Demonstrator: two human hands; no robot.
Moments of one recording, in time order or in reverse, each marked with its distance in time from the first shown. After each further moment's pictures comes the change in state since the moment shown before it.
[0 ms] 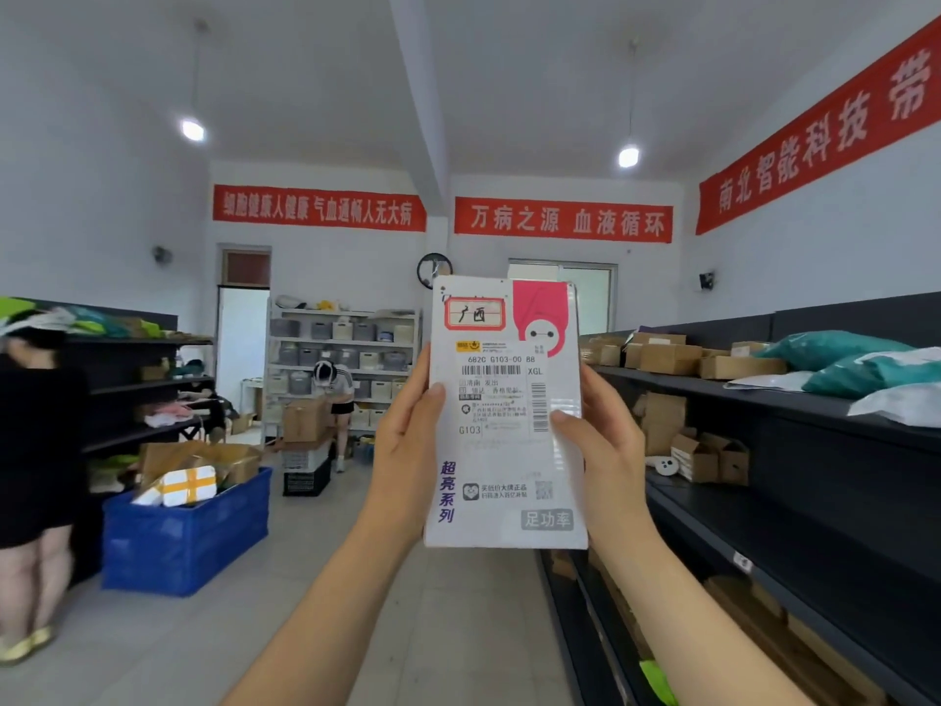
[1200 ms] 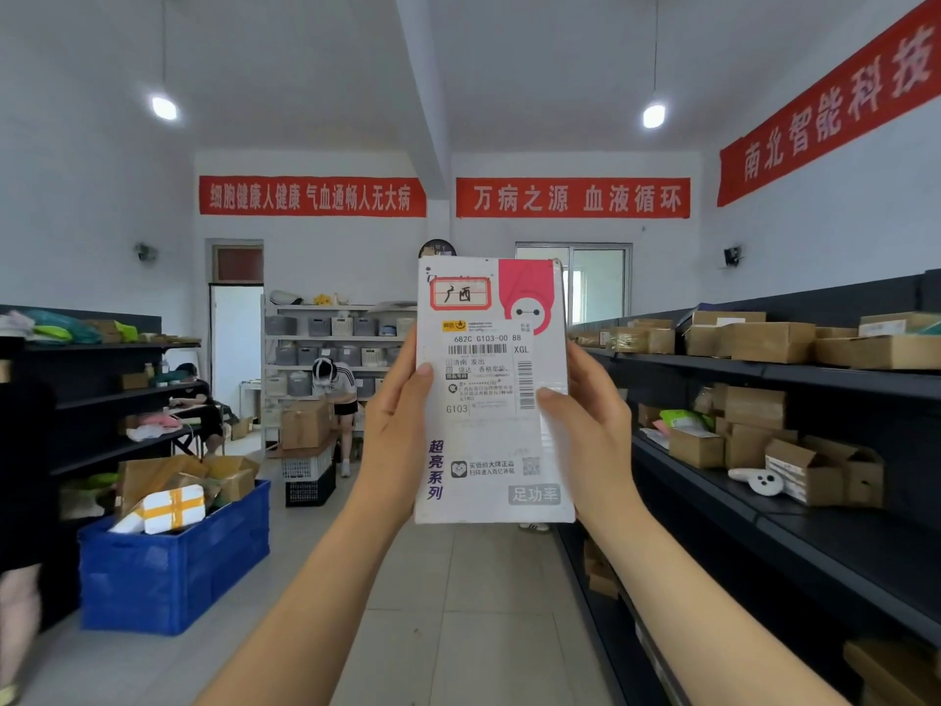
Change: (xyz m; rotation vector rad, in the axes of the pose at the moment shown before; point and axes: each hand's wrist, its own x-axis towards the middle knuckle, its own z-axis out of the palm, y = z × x) left_hand 0.230 -0.169 -0.122 0.078 0.001 0.042; right_hand 0.179 0.246 0.062 0.006 0.013 0.015
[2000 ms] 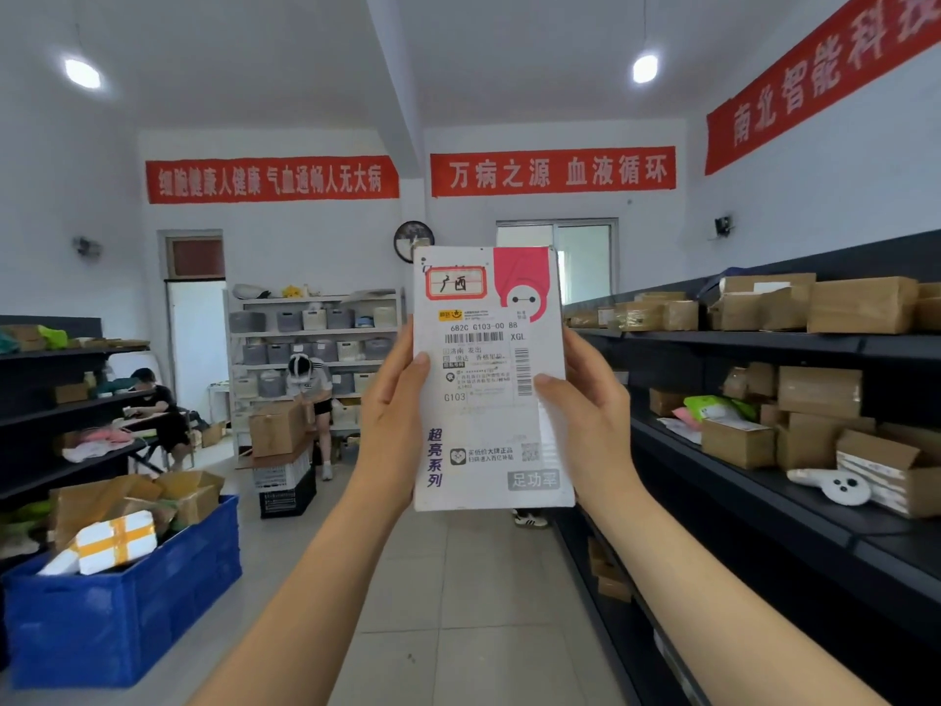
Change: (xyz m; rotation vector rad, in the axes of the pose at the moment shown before) left_hand 0.175 -0.188 -0.025 -0.062 -0.011 -0.064; right_hand 0.153 0.198 -0.025 -0.008 0.040 0.008
